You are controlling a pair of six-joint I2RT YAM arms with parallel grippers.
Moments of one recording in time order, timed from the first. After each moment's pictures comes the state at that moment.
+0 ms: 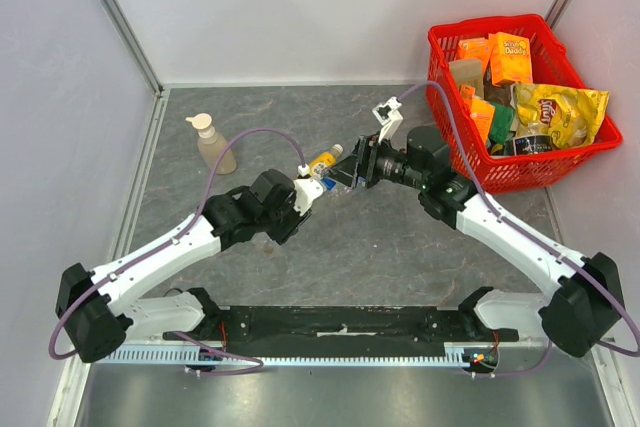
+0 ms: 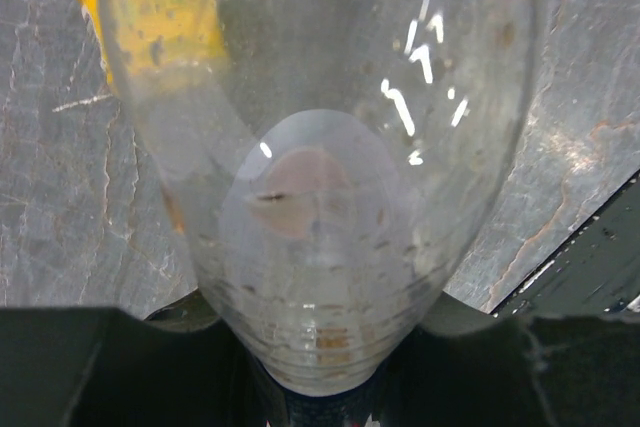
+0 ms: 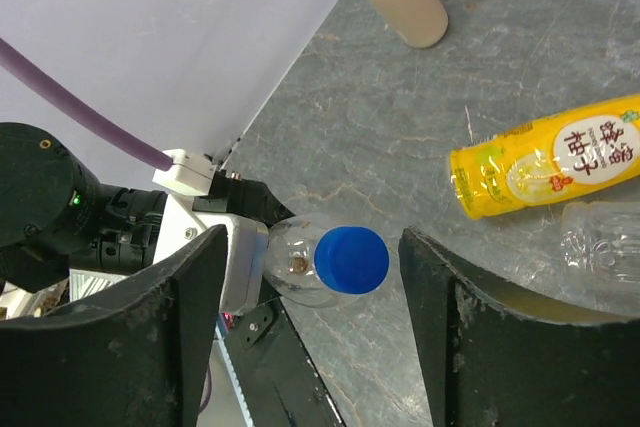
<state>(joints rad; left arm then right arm) -0.83 1.11 0.91 -0.67 -0.03 0.12 0.62 1.22 0.96 0.09 -0.44 0.62</state>
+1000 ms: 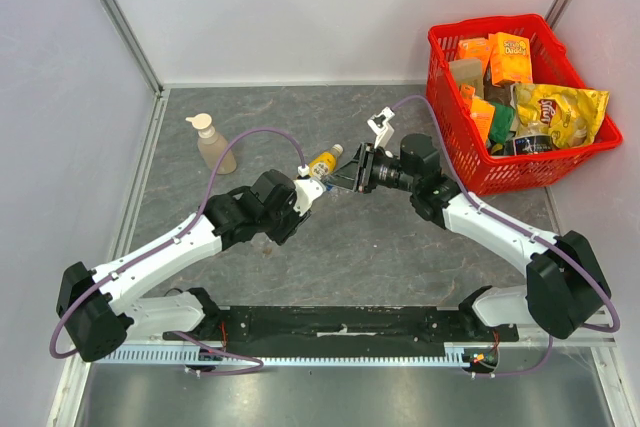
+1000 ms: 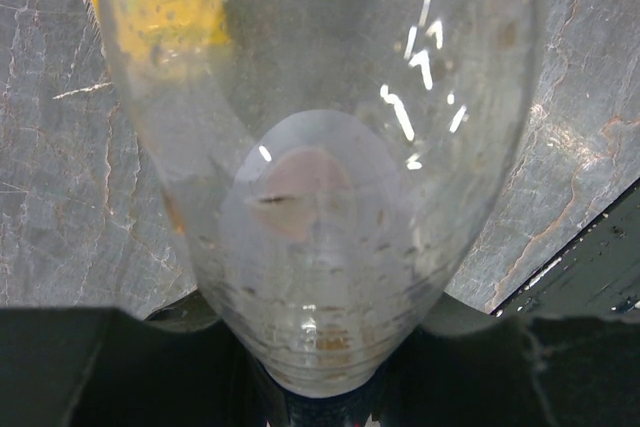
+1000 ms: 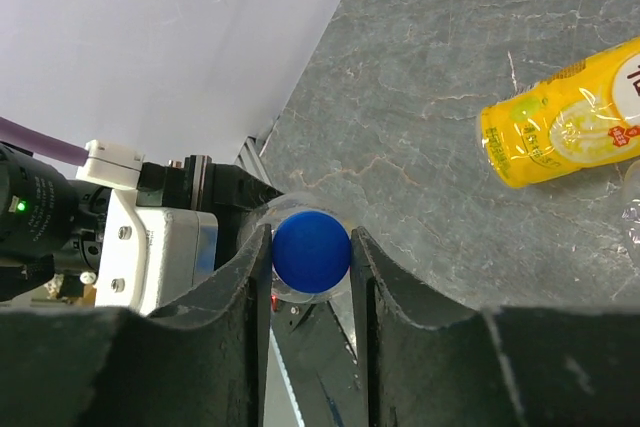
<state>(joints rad) -0.83 1.14 0.91 -0.69 -0.05 0.11 0.58 1.34 0.84 0.31 -0.58 0.81</state>
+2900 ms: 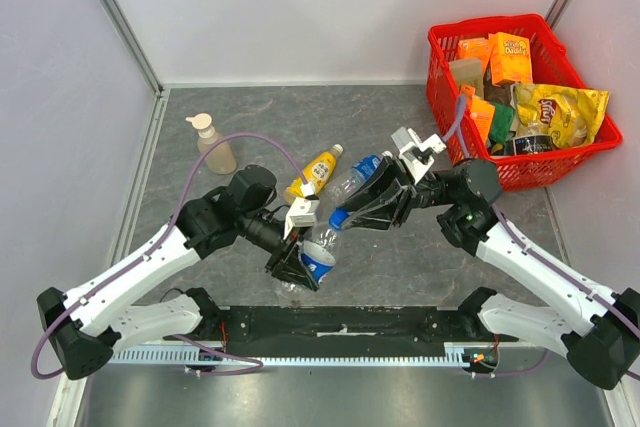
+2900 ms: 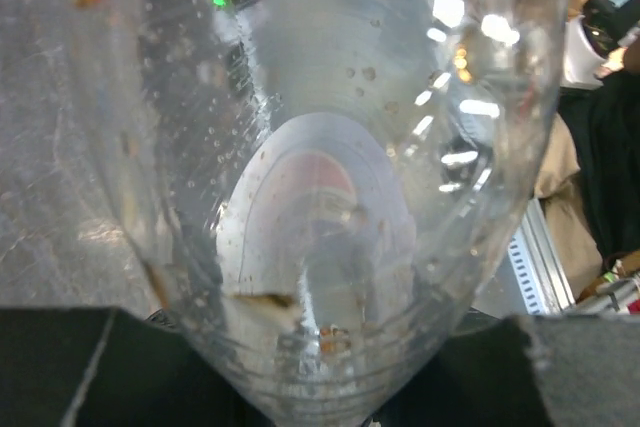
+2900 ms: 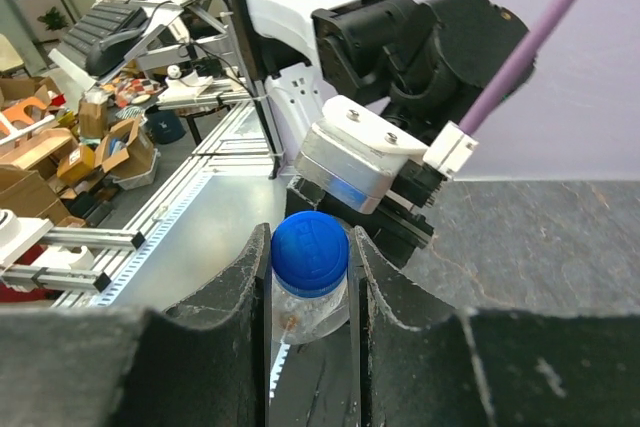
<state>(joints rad) -0.82 0.99 0.96 -0.65 1.05 0.13 0.68 1.02 0.83 0.68 -1.06 0.63</state>
